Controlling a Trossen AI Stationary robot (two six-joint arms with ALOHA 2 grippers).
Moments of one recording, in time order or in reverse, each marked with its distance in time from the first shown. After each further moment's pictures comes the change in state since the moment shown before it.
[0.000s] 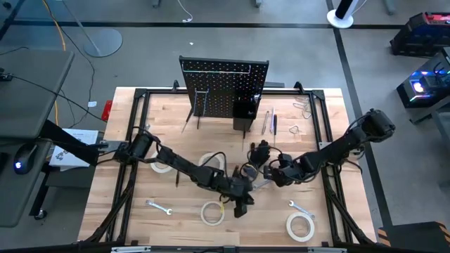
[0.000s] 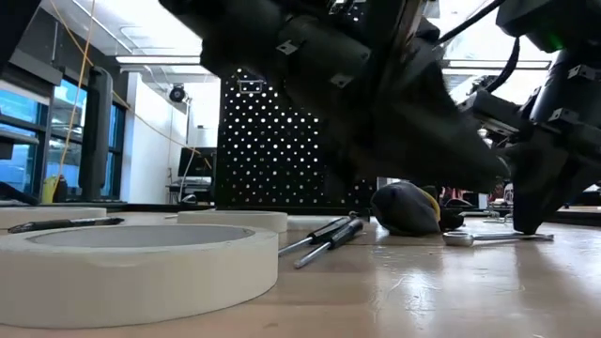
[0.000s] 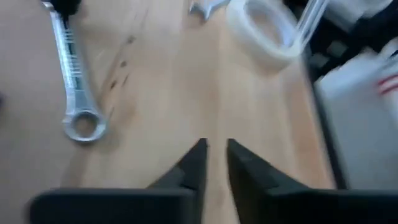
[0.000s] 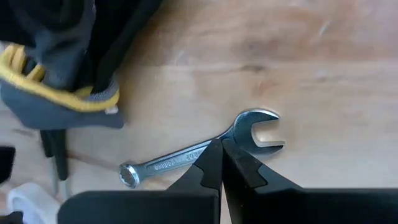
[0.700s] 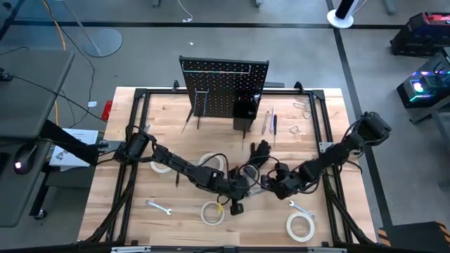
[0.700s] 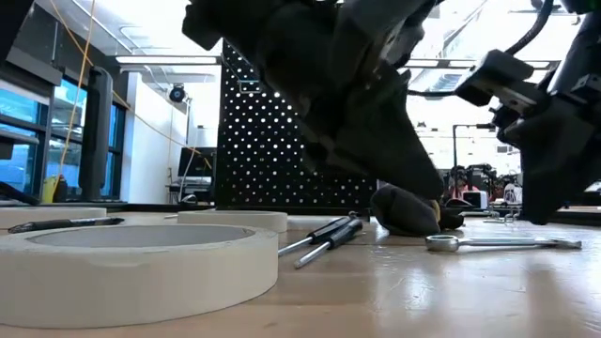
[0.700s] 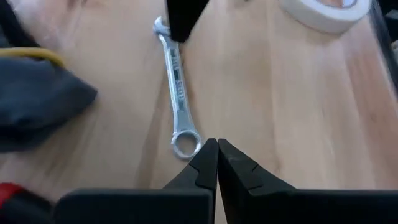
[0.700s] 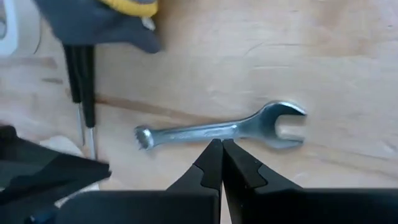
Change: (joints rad) left arm -0.018 -0.045 0.023 -0.211 -0.182 0.144; right arm 0.110 0.070 0.091 0.063 0.044 0.070
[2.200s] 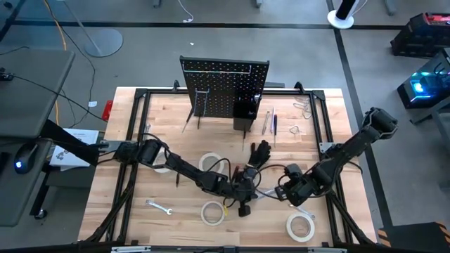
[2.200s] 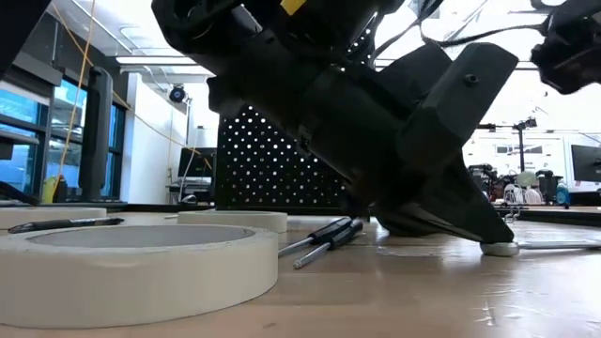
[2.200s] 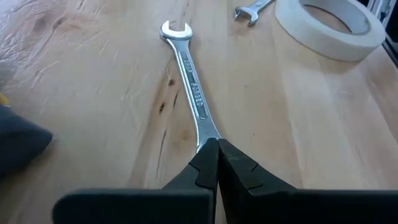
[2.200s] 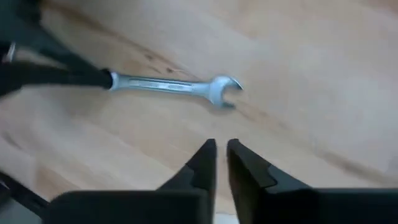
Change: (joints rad) left arm -0.008 0.235 0.009 0.268 -0.023 0.003; right arm 0.120 -0.138 0.146 -0.509 -0.081 -0.316
